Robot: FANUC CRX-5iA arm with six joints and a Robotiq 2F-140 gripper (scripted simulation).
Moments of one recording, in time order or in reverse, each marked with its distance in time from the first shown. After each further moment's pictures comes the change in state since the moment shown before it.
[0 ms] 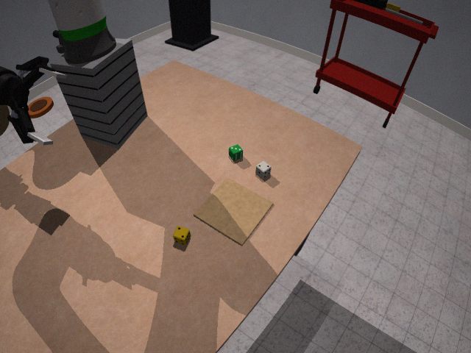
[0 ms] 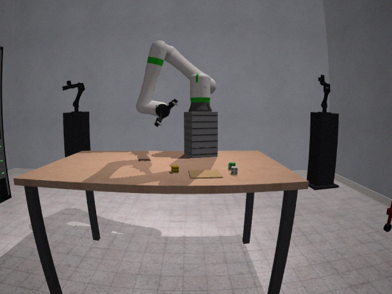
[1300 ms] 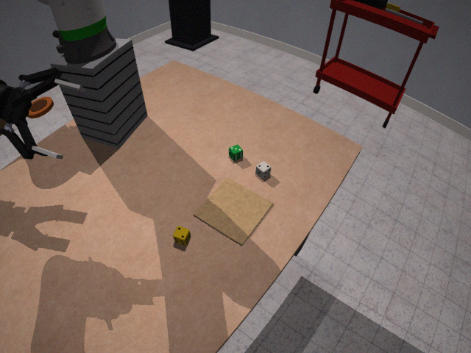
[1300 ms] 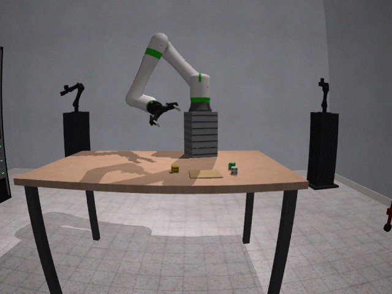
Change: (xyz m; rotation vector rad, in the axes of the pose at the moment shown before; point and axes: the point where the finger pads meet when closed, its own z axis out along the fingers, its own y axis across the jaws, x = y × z) arm 0.005 -0.011 0.053 -0.071 0.277 -0.290
